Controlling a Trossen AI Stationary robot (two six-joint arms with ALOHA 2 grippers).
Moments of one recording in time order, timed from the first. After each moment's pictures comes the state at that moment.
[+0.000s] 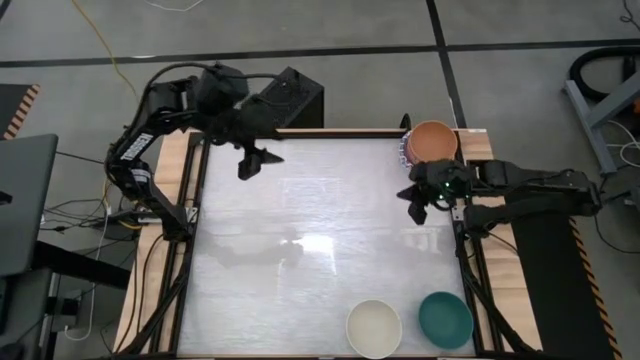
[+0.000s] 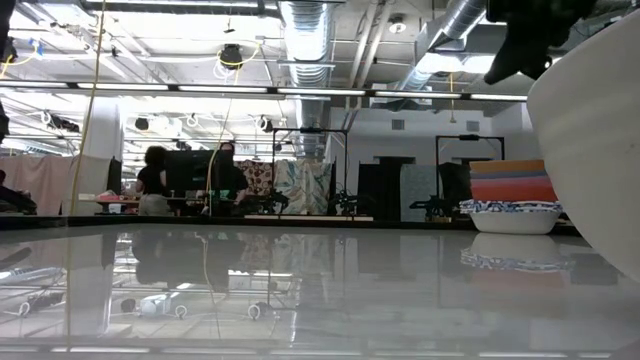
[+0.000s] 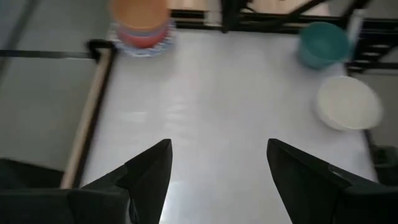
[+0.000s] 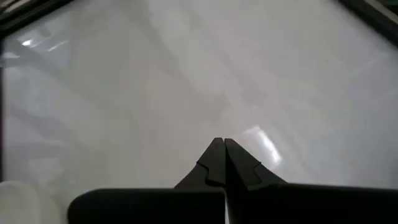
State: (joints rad) left arm 0.28 1.64 2.35 -1.39 0.16 0.14; right arm -0.07 0.80 0.89 -0.81 0.12 0.42
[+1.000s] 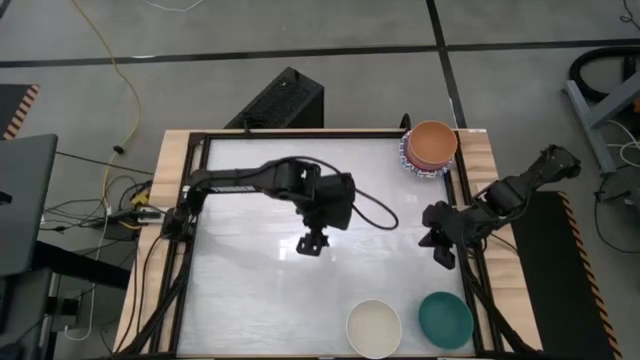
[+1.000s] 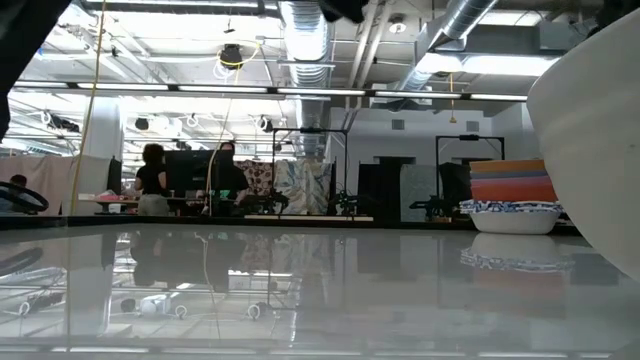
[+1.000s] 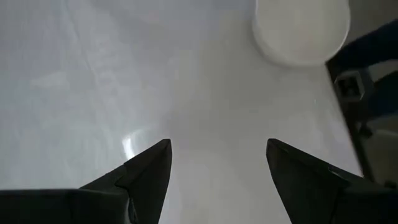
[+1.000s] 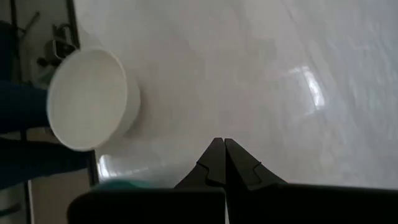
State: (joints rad) left arm -0.06 2.08 2.35 -1.32 0.22 0.17; right arm 0.55 0.80 0.89 -1.01 0.17 0.86
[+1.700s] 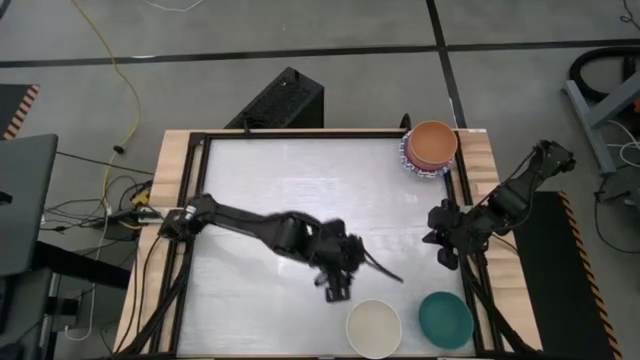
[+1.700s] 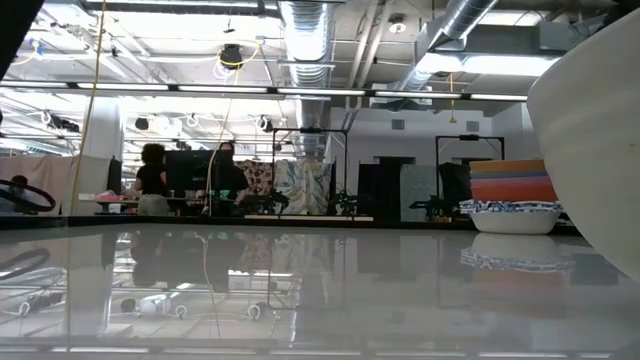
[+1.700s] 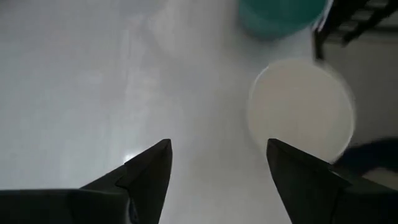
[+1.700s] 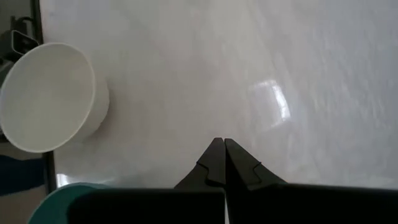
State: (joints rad) left arm -0.31 2.17 2.35 -1.05 -0.14 -0.33; right arm 0.68 0.80 0.89 -1.10 0.34 0.92
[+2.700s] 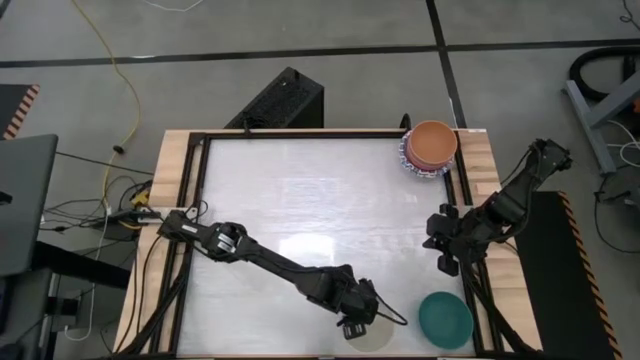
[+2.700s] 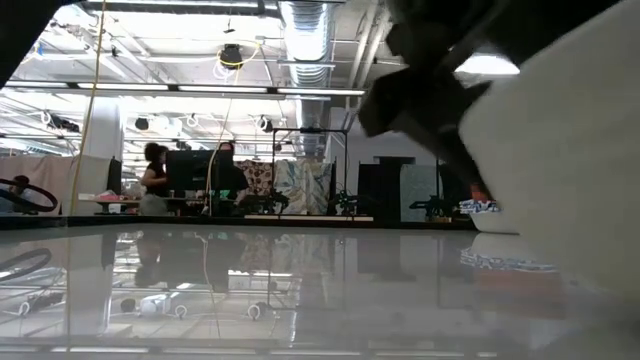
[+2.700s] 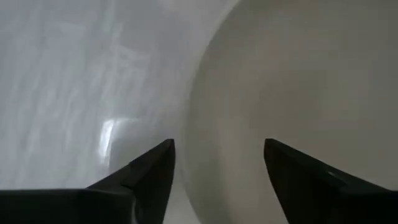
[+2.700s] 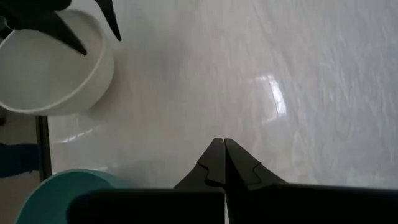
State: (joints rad) left arm -0.41 2.50 2.28 -0.79 -0.15 -0.58; right arm 0.74 0.85 0.89 -1.10 0.34 0.94
